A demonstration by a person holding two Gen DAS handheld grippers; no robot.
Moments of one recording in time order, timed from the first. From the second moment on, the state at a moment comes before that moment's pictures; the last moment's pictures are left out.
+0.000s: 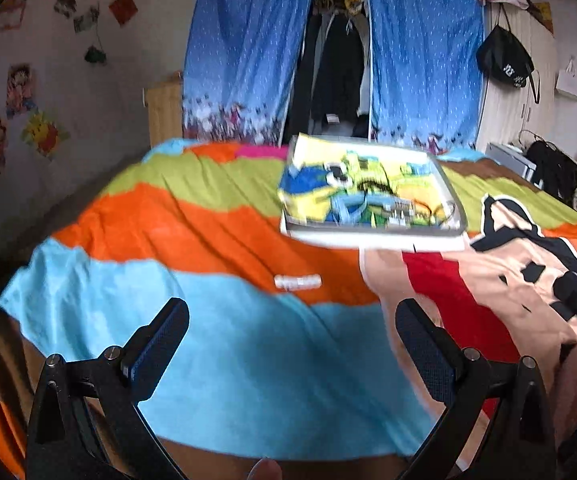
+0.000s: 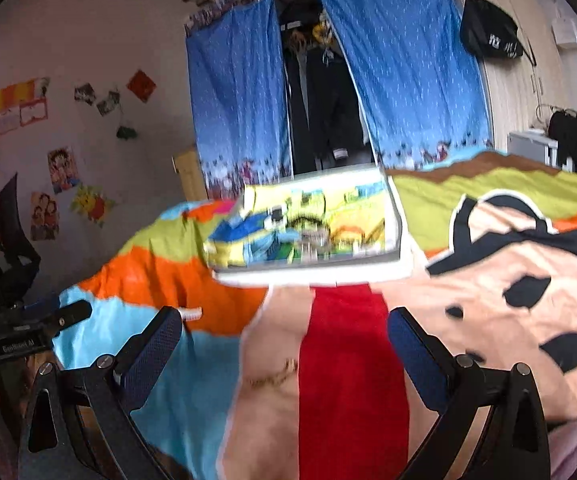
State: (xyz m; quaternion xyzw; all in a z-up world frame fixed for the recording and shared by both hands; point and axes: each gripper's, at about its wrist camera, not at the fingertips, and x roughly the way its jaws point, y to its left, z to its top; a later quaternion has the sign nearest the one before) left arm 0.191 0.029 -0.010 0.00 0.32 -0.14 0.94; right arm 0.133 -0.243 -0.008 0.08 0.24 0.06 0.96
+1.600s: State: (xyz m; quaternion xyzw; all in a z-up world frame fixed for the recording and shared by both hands) left arm 0.368 0.013 -0.124 -0.03 0.46 -0.24 0.86; right arm 0.265 -0.171 -0.147 0.00 0.42 0.11 0.90
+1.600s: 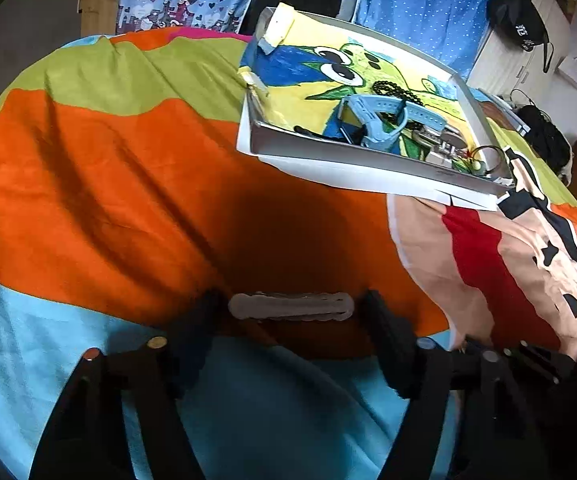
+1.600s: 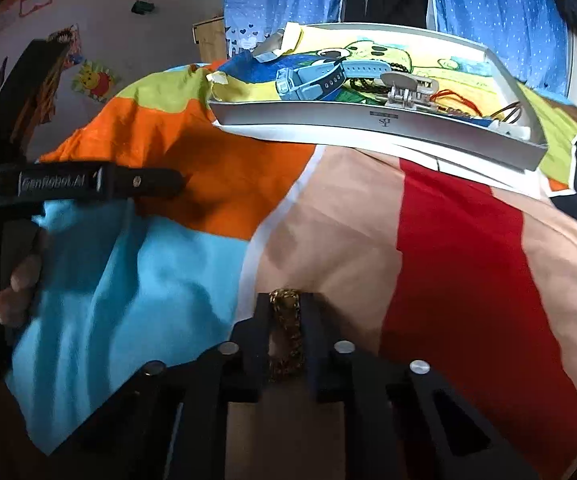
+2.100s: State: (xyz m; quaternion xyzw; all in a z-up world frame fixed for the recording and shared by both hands) left arm 0.347 0.003 -0.120 -0.03 0.47 -0.25 0.85; right arm 0.269 -0.181 -0.140 0.05 0.41 0.13 0.90
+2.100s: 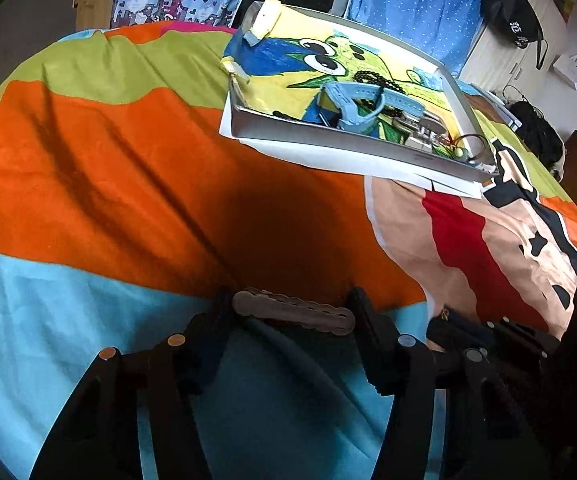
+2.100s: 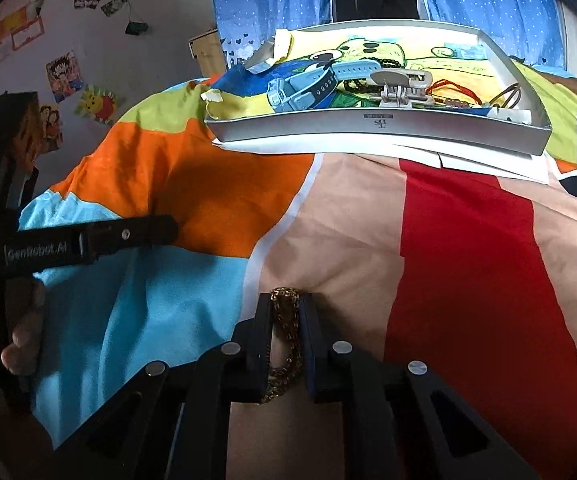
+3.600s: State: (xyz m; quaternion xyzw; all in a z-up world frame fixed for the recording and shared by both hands) left arm 0.450 -0.065 -0.020 -0.04 0.34 -0.19 0.92; right arm 0.377 -0.279 -0.005 0.08 0.19 0.13 0.97
